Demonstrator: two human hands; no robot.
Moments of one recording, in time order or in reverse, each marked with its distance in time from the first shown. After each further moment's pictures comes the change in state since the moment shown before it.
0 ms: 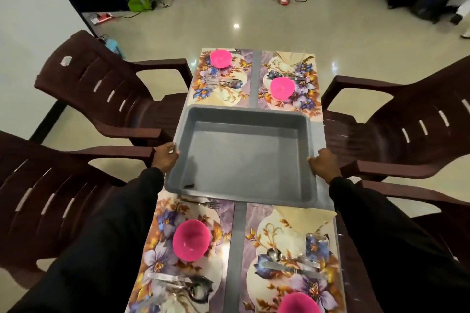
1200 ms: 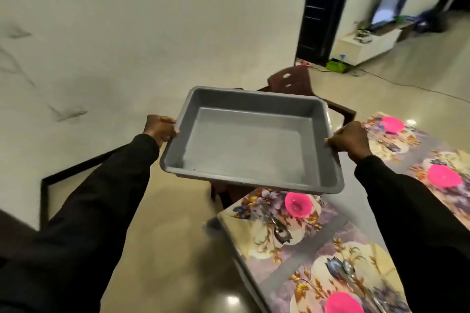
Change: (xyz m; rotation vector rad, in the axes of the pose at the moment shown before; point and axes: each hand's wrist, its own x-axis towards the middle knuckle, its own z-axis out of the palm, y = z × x) left_hand -0.569 -0.064 -0.285 -0.558 0.867 -0.241; right_hand -0.334 -0.275 -0.022 0.060 -0.246 -0.834
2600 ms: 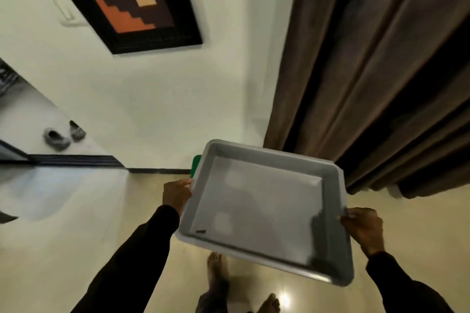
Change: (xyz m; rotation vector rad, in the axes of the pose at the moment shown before) left_hand -0.865 -0.446 0.044 -0.717 2.005 -0.786; right_hand -0.636 -0.044 0.400 -0.307 -1.519 -1.502
